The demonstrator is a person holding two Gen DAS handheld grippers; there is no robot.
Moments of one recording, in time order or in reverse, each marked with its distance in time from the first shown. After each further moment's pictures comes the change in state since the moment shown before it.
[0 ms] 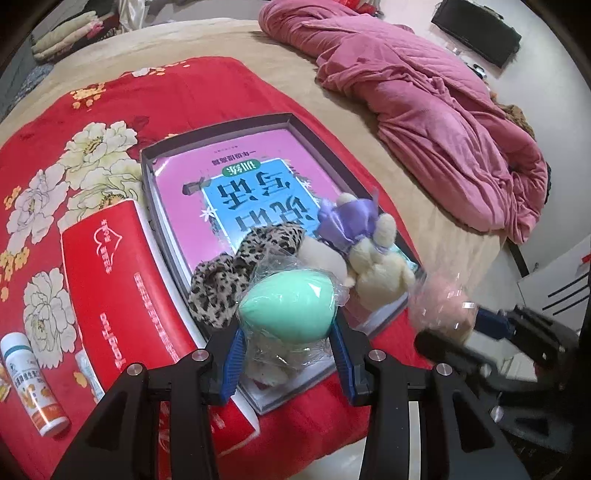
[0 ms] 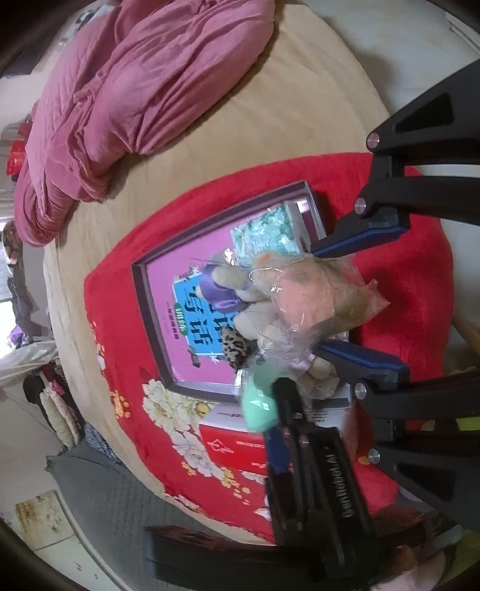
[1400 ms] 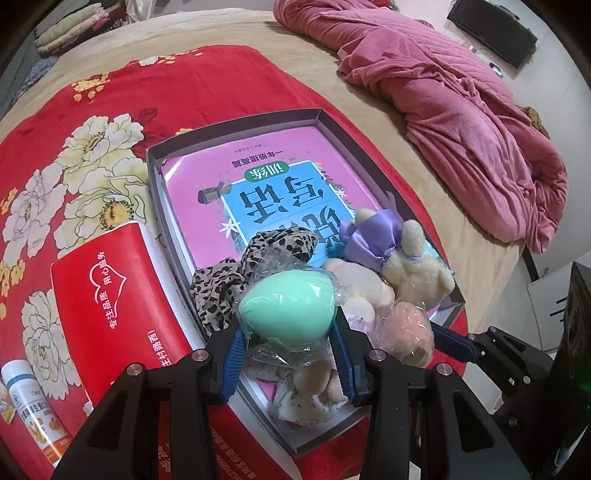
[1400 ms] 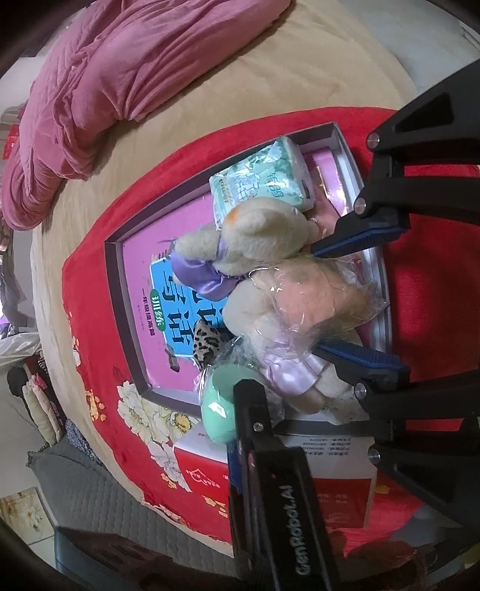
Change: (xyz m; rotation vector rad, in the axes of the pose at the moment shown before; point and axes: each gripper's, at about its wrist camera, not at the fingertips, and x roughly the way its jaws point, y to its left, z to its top) left arm 0.031 0.022 0.029 -0.024 0.035 0.037; right arm 0.067 0.012 0.010 -0.033 0.031 -0.004
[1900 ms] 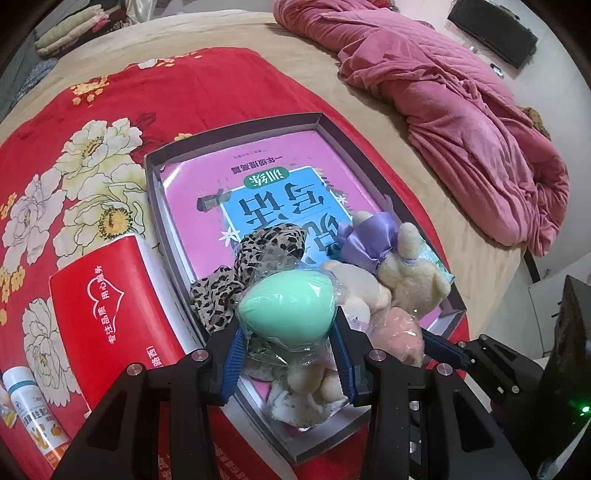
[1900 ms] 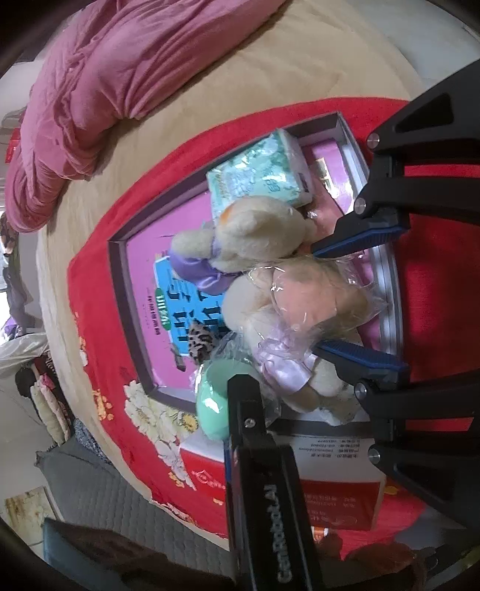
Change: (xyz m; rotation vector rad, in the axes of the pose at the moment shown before) left arm 0.003 0.000 0.006 0.000 -0.005 0.004; right arm 0.010 0.001 -0.002 0.009 -0.025 0.011
